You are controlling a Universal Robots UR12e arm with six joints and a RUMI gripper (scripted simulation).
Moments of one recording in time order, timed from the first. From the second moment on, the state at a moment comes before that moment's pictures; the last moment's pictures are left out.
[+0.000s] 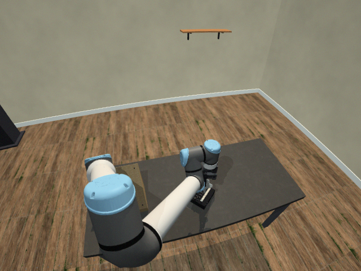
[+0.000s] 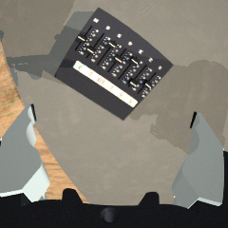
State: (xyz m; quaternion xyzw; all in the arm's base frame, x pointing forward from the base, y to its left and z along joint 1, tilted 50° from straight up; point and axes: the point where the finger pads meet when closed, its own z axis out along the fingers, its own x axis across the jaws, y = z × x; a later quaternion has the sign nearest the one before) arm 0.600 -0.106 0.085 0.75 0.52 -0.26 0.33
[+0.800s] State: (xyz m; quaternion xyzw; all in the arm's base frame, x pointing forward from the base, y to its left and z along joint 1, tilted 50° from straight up) arm 0.614 -0.120 0.058 0.89 0.18 -0.10 0.40
